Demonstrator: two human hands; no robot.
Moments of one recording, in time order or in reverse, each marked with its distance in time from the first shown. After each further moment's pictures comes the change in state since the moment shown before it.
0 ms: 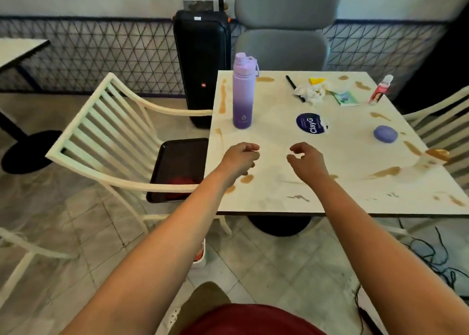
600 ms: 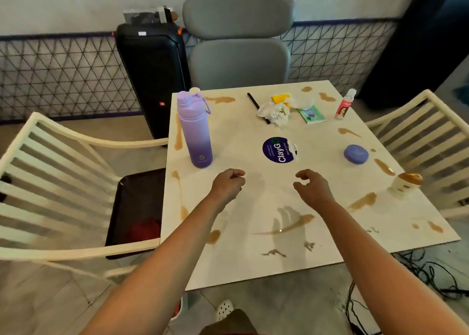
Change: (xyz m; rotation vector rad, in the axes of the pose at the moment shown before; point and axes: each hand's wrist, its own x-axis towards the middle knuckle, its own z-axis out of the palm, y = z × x) left_hand 0.152 0.022 0.068 0.053 -0.075 -0.073; right_hand 0.119 0.085 -0.054 -0.062 0.020 0.223
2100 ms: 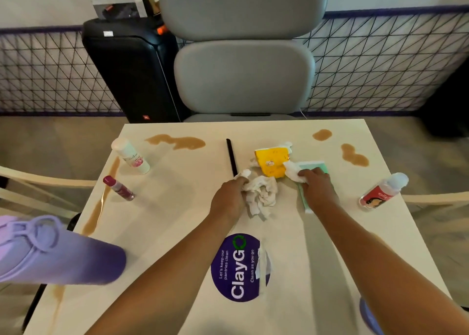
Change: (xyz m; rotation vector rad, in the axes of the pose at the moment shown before) left_hand 0.367 0.120 0.144 0.628 0.191 0.165; right_hand 0.467 0.056 -0.017 -0.331 -0.077 -0.281
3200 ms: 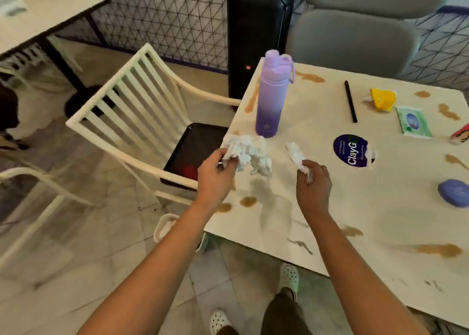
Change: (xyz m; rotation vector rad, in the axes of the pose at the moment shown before) left_hand -0.448 -0.201 -0.164 -0.706 0.535 -0.150; right_hand -0.432 -0.265 0.071 0.562 0.194 -0.141
